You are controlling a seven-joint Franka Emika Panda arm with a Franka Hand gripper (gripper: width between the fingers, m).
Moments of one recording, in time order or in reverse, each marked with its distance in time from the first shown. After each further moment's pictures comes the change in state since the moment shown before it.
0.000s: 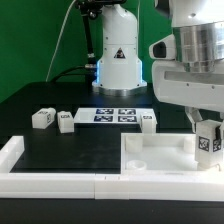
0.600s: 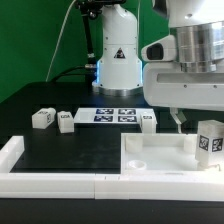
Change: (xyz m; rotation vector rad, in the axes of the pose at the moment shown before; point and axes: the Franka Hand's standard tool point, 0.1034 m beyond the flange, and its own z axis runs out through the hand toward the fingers) arm 0.004 0.002 0.000 -0.017 0.018 -0.462
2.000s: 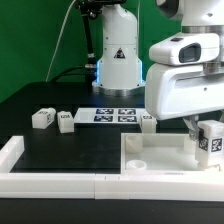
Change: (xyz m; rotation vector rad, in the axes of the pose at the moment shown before) arm -0.003 0.000 0.004 -0.083 0.007 -0.955
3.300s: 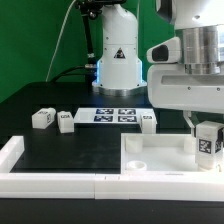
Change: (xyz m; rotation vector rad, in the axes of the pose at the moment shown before) arm 0.004 0.000 0.001 0.077 0.029 1.152
